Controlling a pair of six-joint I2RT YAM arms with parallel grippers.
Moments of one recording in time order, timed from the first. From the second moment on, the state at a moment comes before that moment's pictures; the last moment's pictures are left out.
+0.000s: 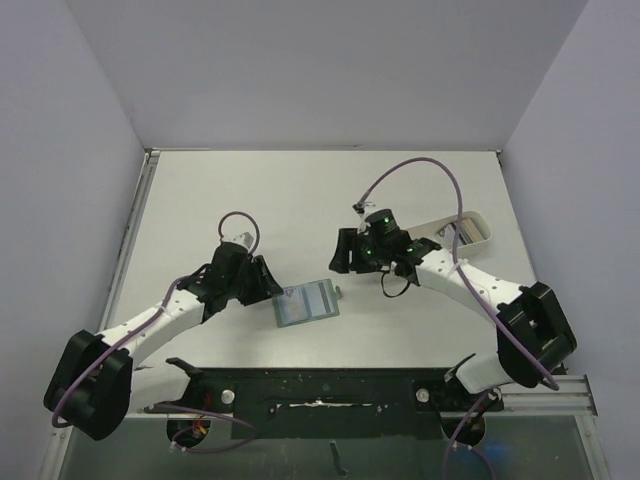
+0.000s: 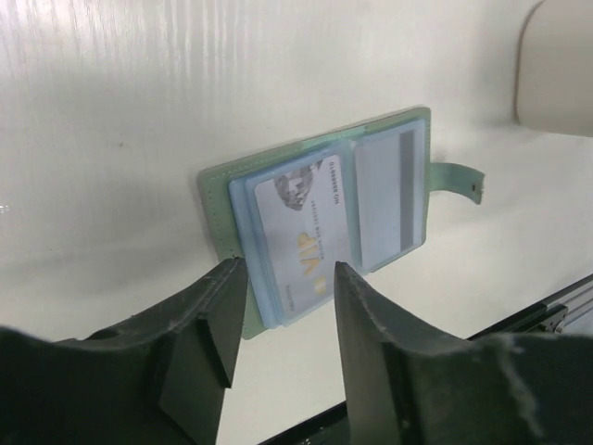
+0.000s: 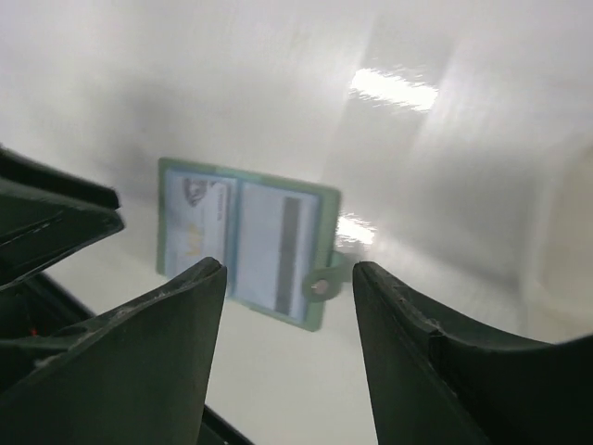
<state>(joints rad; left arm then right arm) -0.50 1.19 0.54 -0.20 0.15 -0.80 0.65 1.47 0.92 -0.21 -0.20 0.52</state>
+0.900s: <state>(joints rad) -0.48 1.06 0.72 -0.37 0.14 -0.54 0.06 1.48 1.15 -0.64 0.35 0.08</state>
